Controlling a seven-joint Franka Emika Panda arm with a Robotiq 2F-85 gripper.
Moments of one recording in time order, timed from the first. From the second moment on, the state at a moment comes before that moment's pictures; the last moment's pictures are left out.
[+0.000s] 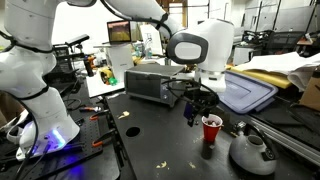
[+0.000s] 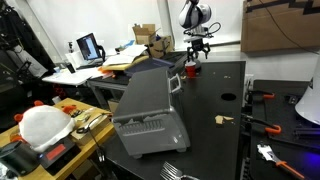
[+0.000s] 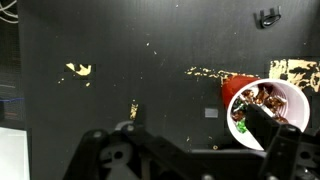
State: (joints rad) arm -0.33 0.53 -0.31 -1.83 0.21 2.22 0.71
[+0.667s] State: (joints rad) arm -0.31 0.53 -0.31 -1.86 0.21 2.29 0.67
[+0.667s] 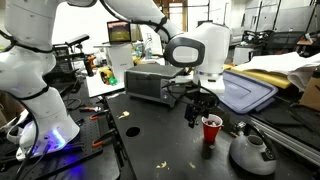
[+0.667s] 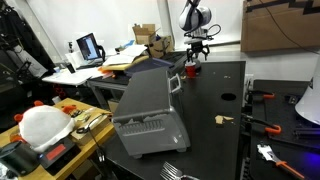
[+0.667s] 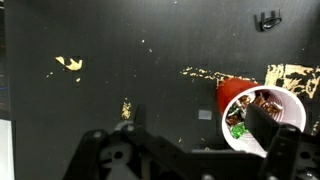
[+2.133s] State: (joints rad) arm -0.31 0.62 -0.30 -1.79 0.21 2.33 0.67
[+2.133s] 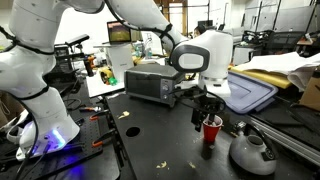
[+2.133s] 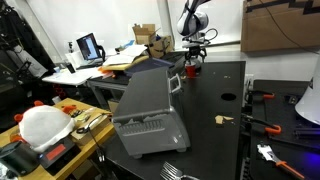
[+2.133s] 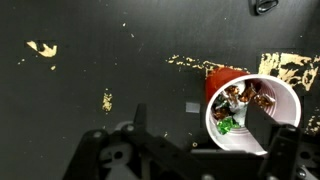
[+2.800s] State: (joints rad) arm -0.32 0.66 -0.31 -1.76 0.21 2.33 0.67
